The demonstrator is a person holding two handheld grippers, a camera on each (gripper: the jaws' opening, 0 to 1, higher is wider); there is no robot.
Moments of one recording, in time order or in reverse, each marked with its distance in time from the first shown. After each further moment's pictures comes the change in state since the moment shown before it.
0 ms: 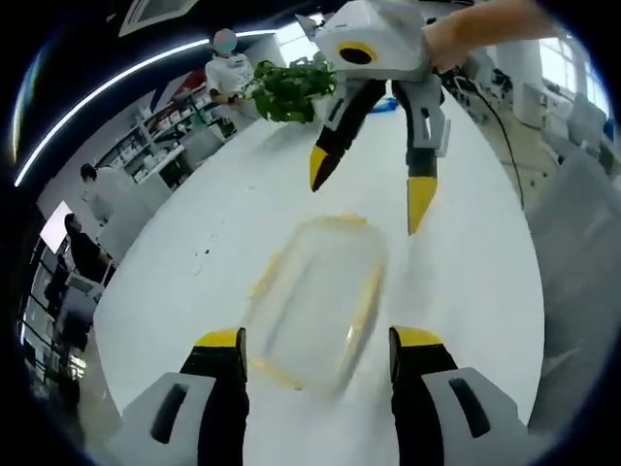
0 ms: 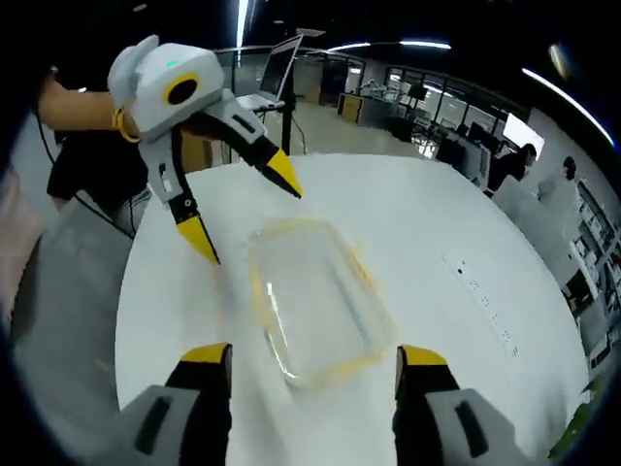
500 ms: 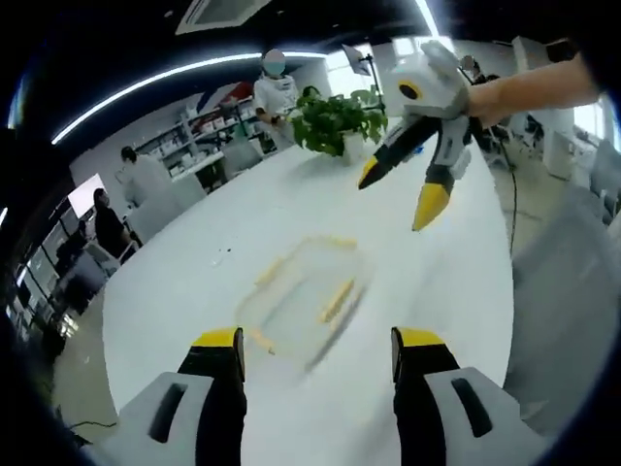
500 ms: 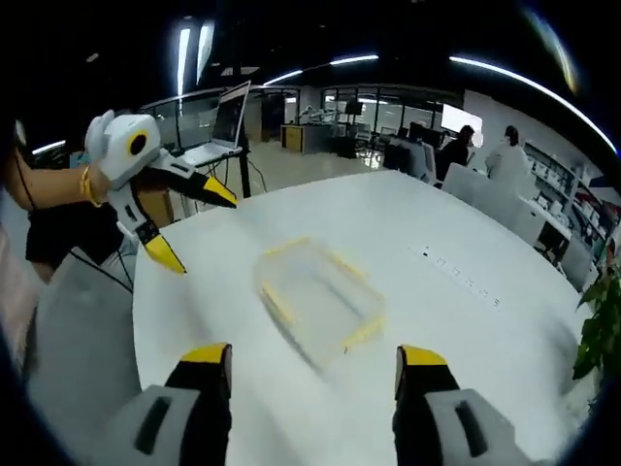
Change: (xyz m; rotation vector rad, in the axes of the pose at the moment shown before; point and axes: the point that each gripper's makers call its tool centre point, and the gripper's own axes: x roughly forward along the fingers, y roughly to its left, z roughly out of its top) left arm -0.061 -0.029 -0.007 -0.192 -0.163 0.118; right arm -0.047 0.031 -0.012 0.178 -0.118 -0.140
